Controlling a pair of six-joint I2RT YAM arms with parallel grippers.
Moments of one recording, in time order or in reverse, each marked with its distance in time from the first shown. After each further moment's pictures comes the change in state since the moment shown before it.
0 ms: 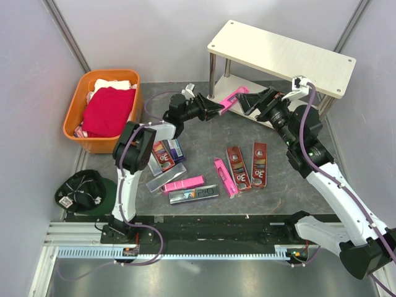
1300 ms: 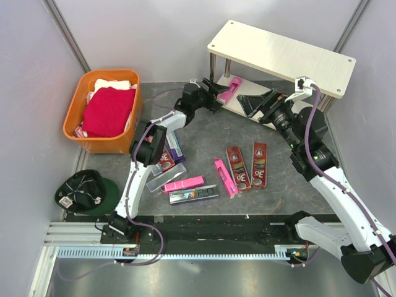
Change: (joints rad) left arm -0.024 0.356 0.581 -0.349 -0.281 -0.153; right arm -0.002 -0.044 0.016 -0.048 -0.024 -0.019
